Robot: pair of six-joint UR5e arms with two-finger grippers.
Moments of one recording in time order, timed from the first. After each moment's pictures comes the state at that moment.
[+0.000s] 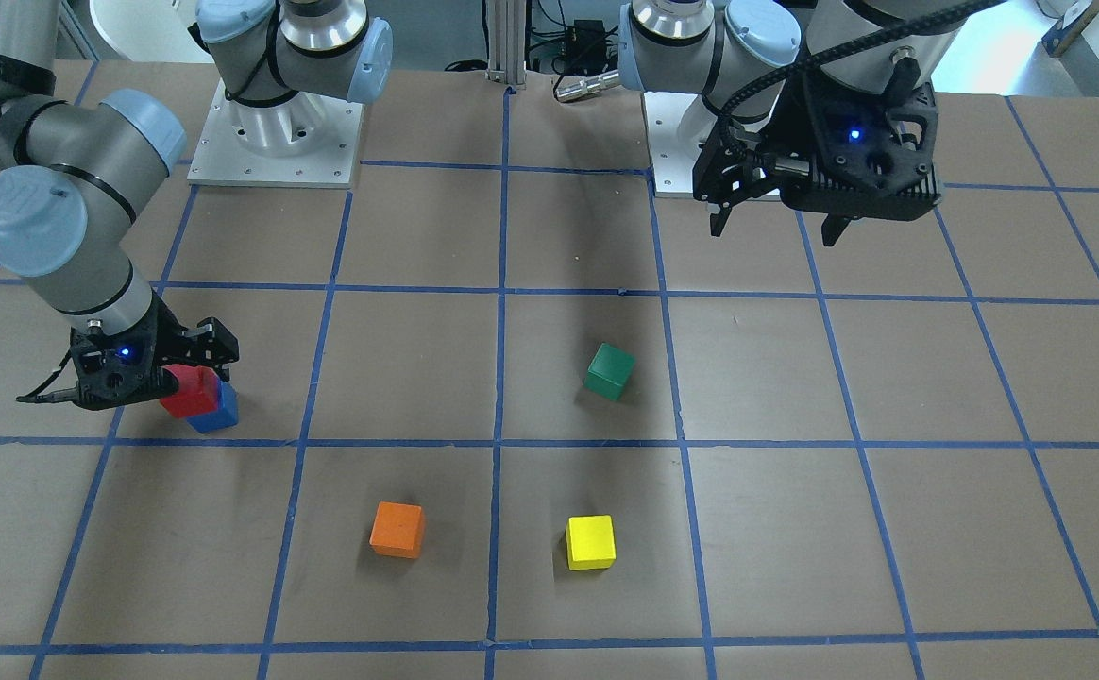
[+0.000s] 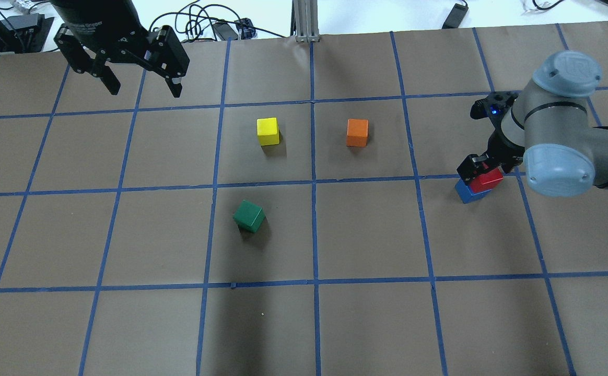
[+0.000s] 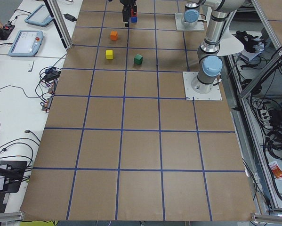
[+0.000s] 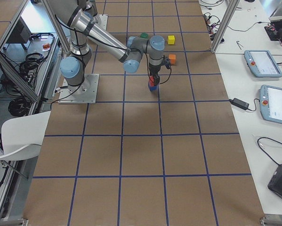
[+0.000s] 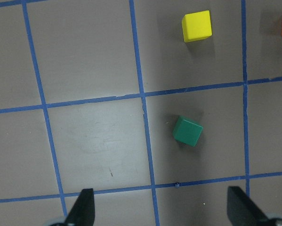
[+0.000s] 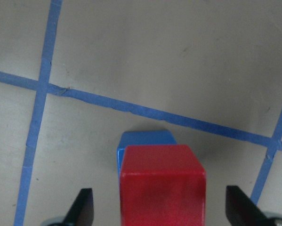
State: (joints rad) left arm -1.62 -1.69 -1.29 -1.77 1.59 0.05; right arm 1.32 -1.38 2.01 -2.19 -1.58 -0.50
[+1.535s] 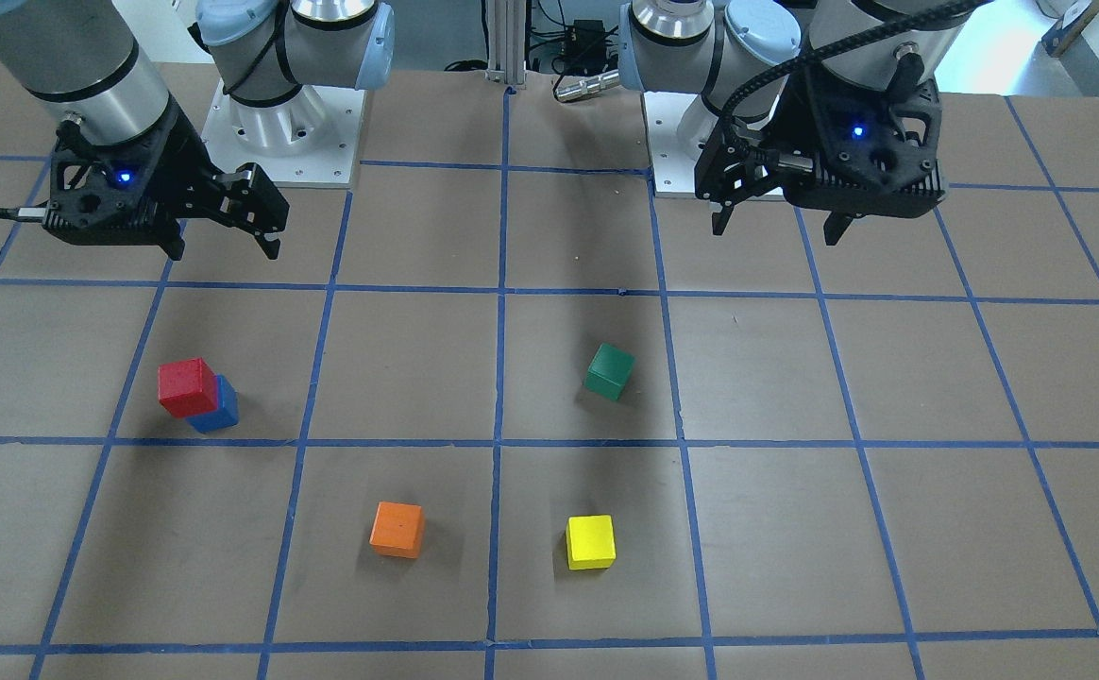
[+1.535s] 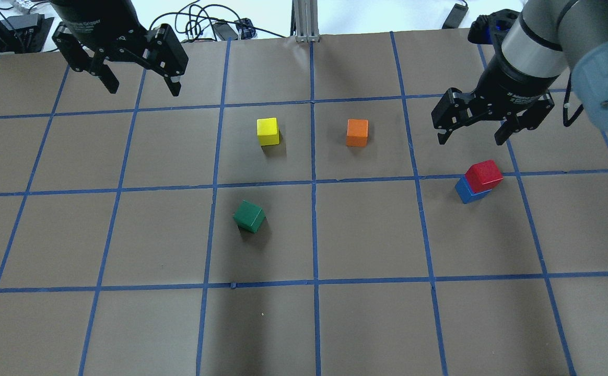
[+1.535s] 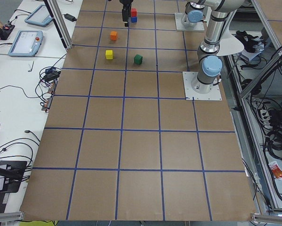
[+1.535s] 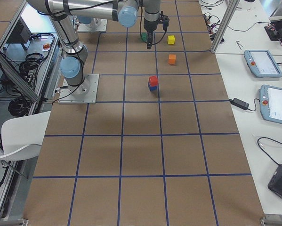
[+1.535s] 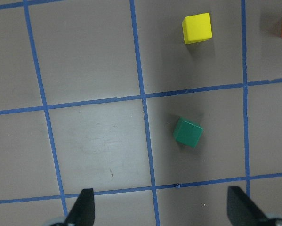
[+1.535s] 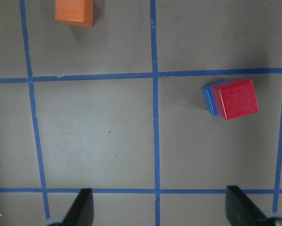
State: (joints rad) left arm -1.61 -1.69 -1.28 -1.77 1.59 0.05; right arm 1.51 -1.61 1.70 -1.62 -1.49 -0.01
